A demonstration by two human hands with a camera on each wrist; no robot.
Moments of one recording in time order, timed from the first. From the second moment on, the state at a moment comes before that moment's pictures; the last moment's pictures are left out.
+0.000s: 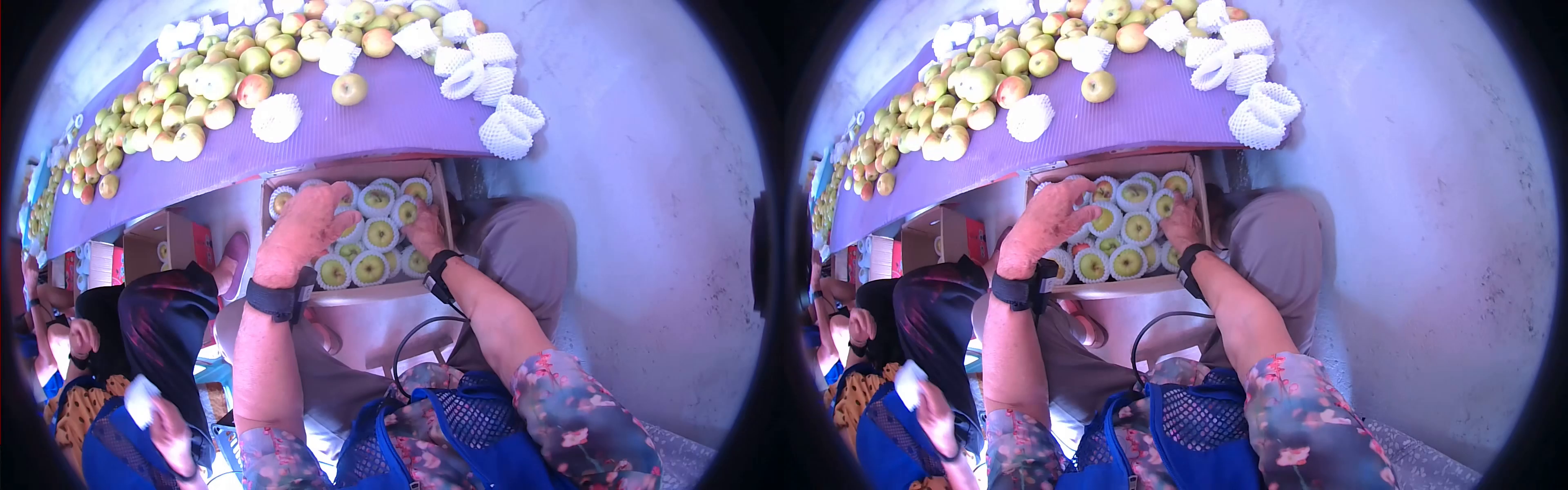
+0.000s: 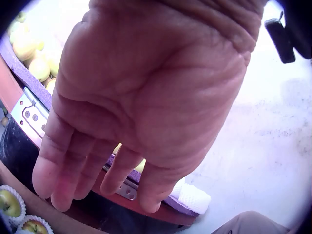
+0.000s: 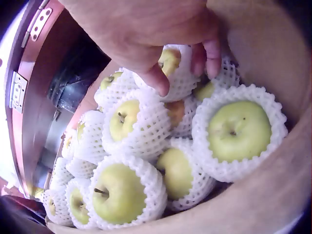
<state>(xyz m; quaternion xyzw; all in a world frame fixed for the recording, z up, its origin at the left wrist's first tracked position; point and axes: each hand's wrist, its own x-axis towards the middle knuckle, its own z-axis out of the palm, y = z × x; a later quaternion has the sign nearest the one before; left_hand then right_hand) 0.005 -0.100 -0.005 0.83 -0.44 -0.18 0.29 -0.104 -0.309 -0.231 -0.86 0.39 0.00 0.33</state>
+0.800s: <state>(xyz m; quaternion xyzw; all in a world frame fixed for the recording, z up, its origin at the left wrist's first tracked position) 0.023 -0.085 -0.010 0.82 -0.46 -0.12 0.32 -0.104 -0.300 -0.219 -0.93 0.31 0.03 0.21</state>
